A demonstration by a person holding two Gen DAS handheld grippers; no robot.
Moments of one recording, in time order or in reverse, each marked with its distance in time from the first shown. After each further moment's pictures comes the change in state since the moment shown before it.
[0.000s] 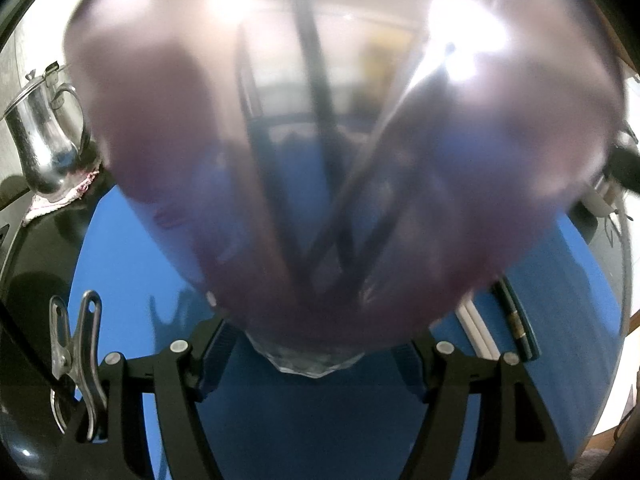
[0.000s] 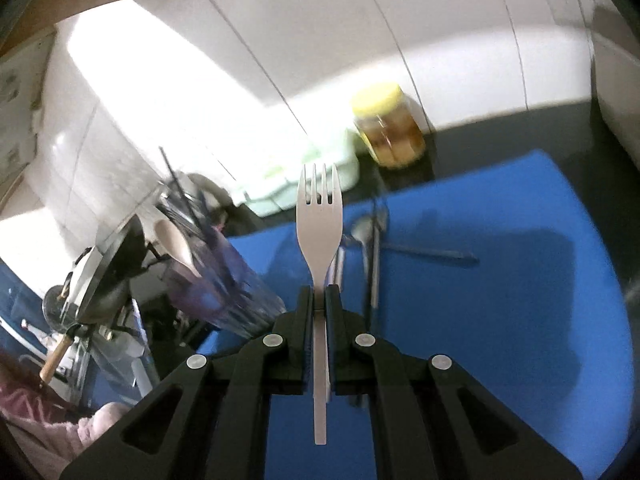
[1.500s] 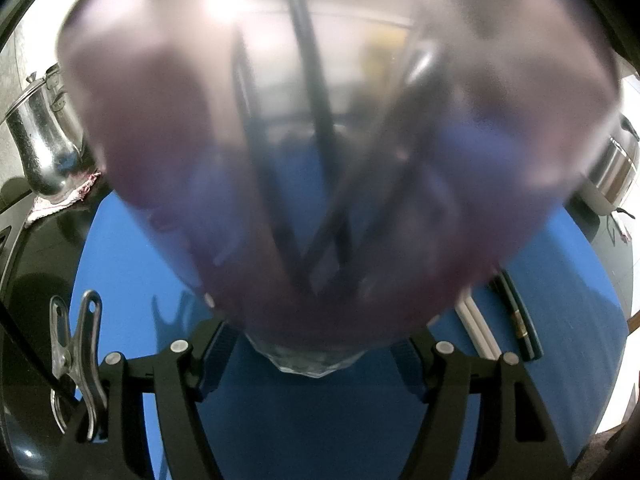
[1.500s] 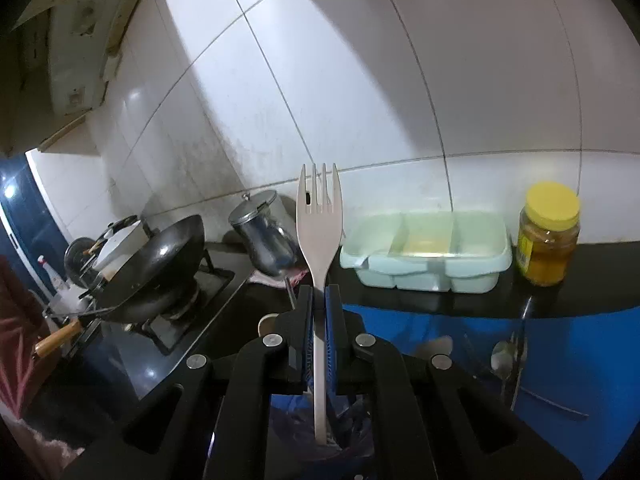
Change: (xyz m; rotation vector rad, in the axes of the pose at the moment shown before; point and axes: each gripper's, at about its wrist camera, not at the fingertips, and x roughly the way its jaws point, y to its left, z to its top) left arm -0.004 -0.004 0.001 0.003 0.000 0.002; right arm 0.073 0.117 0.058 -0.277 -0.070 0.197
